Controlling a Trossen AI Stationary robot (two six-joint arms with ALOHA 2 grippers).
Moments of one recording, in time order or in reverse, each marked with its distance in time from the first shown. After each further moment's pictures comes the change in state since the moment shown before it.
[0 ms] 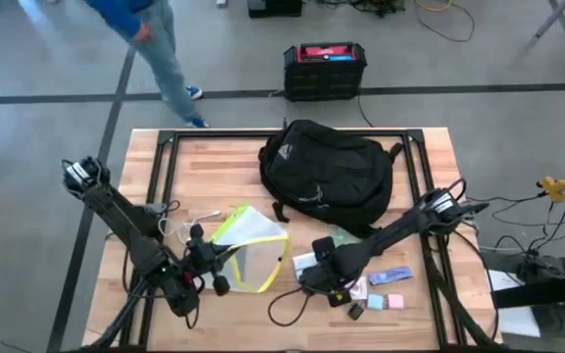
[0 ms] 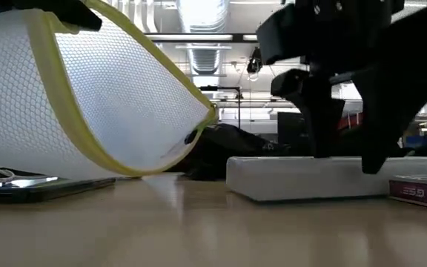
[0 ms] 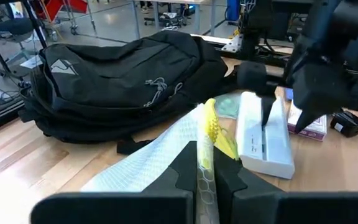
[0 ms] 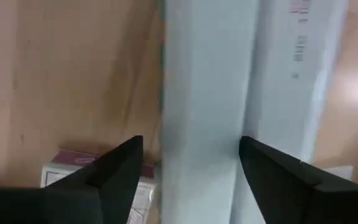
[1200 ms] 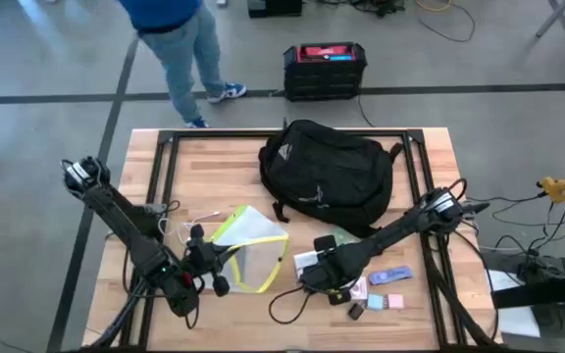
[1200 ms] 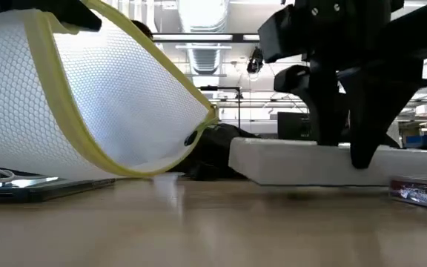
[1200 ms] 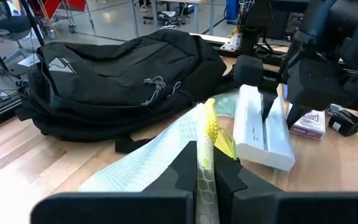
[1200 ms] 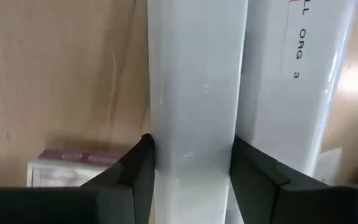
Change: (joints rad) left arm 0.000 0.000 -0.002 0.006 0.006 0.000; right arm 0.001 -0.027 -0.004 -0.032 0.034 0.029
